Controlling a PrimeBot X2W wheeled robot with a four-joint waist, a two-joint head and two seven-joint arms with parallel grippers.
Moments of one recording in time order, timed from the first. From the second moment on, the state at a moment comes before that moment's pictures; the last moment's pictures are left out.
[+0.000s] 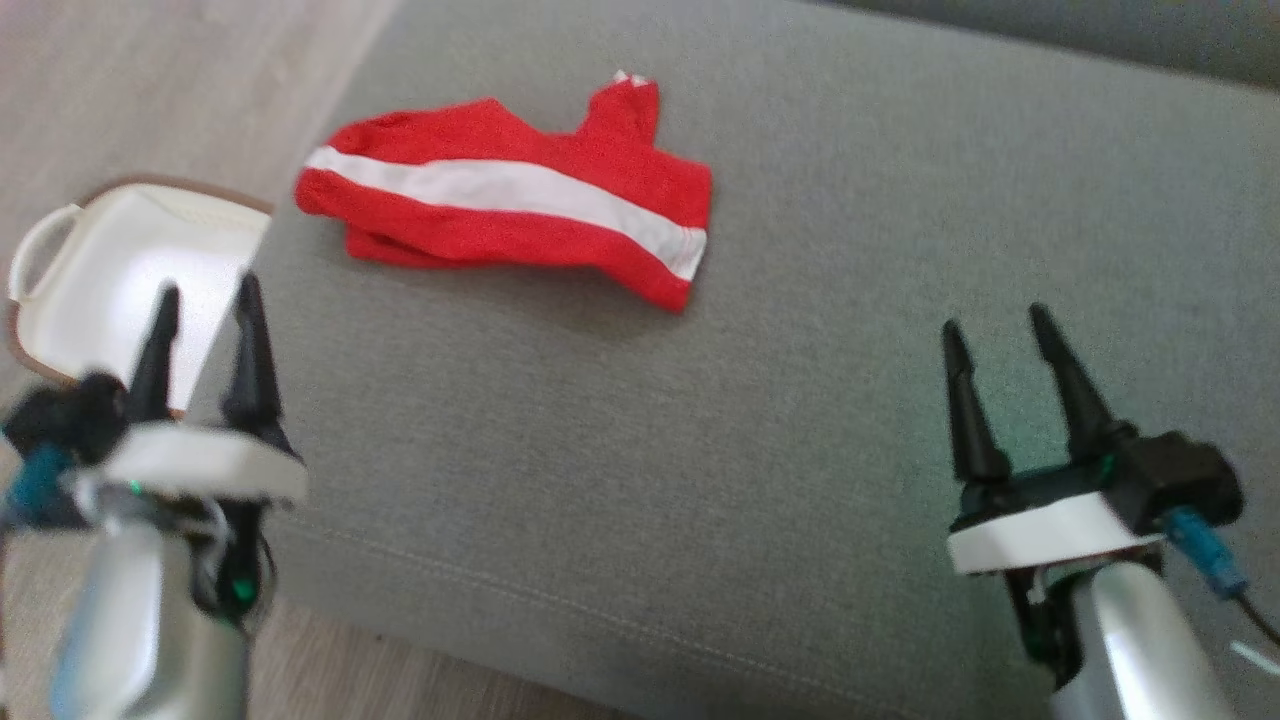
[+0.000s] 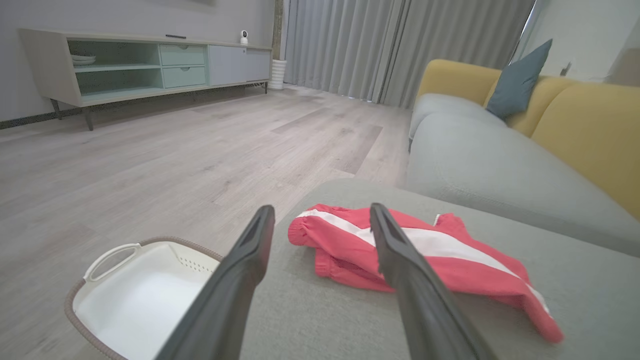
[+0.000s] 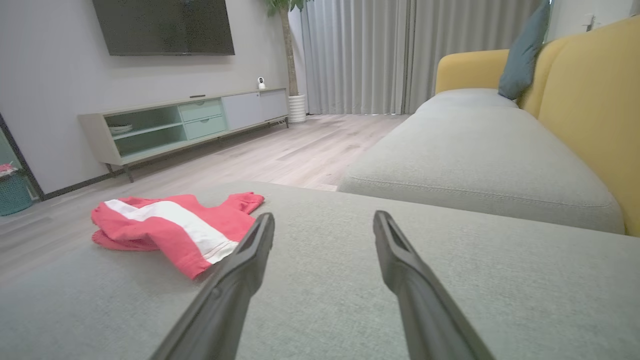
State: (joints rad) left arm -0.25 0.11 0.04 0.33 -0.29 -0.10 -0.26; right arm -0.11 -0.05 0.08 0.18 0.06 0.12 -0.25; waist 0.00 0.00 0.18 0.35
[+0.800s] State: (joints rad) left arm -0.92 0.37 -0.11 0.99 -0.43 -0.13 0.25; right arm -0.20 -0.05 0.00 -0.09 -0.04 0.12 -0.15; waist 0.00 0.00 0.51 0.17
